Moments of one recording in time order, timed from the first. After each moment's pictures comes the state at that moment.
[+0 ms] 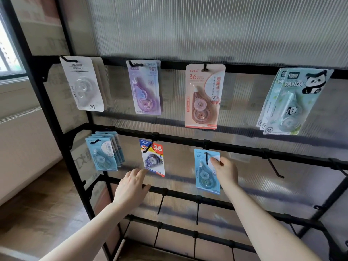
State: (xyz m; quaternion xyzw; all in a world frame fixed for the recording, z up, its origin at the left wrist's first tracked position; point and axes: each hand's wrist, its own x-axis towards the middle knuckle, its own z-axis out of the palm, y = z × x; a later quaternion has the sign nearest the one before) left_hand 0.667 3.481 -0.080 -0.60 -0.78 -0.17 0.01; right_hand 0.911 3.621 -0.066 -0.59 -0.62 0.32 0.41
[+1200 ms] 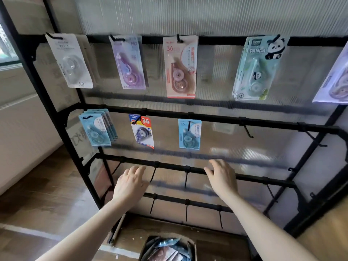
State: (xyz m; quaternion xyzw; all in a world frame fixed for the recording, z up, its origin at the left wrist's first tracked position) left_hand 0.728 3.415 -0.119 -0.60 -0.79 -0.14 -0.01; right_hand 0.986 3.525 -0.123 -0.58 -0.77 0.06 0.24
